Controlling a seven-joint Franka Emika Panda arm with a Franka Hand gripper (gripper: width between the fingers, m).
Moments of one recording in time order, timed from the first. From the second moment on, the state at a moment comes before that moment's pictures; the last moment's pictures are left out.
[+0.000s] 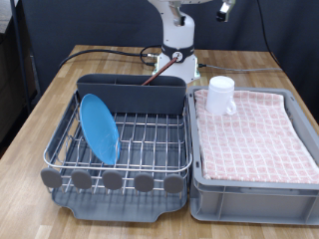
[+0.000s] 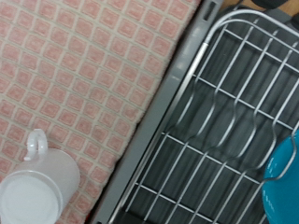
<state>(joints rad) 0.24 -0.19 -0.14 -2.12 -0.05 2.01 0.40</state>
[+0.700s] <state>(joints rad) 0.29 -0.24 -0.06 -2.22 0.00 2.02 0.55</state>
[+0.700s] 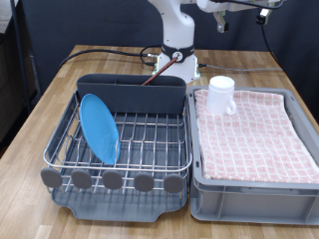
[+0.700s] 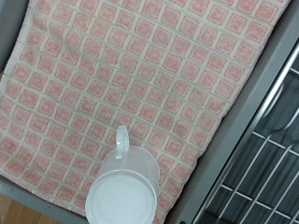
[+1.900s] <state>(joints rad) 0.29 -0.17 0.06 -2.32 -0.14 2.03 0.67</state>
